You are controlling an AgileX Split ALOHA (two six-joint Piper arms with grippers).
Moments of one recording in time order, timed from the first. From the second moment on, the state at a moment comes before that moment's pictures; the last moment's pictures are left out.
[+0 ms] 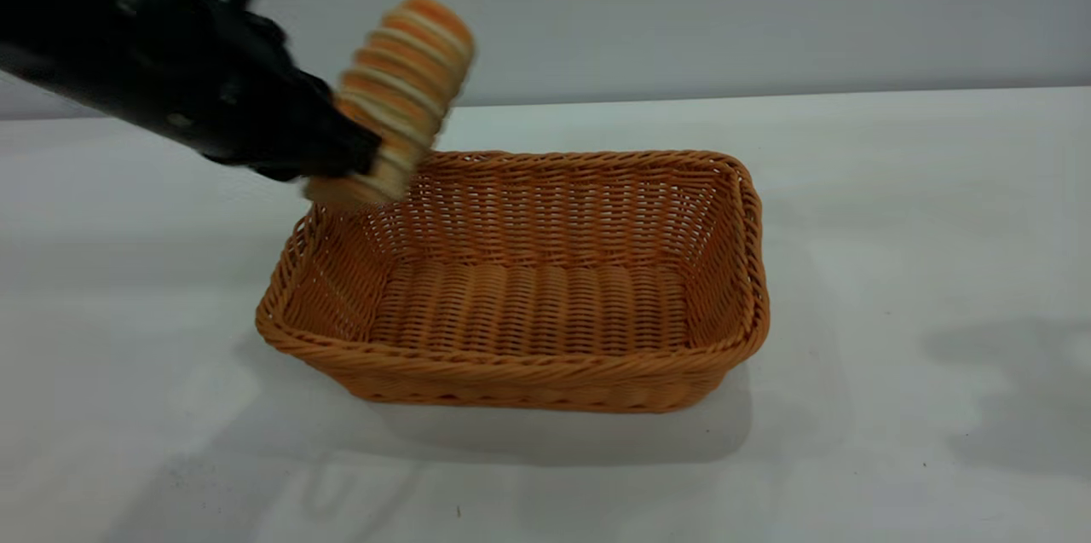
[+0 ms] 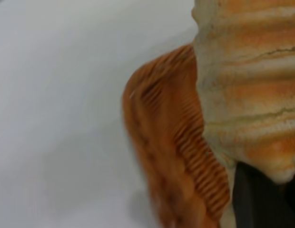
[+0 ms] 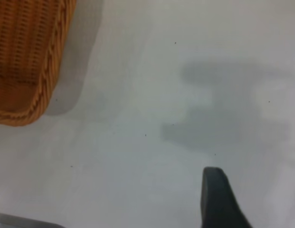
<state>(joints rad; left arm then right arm) -0.42 1.81 -0.81 -0.26 -0.24 0.35 0.04 1.43 -1.06 0.15 0.90 -0.17</state>
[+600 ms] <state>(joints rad) -0.48 1.81 -0.84 -0.31 0.01 0.32 0.04 1.43 -1.06 0.15 0.91 -0.17</state>
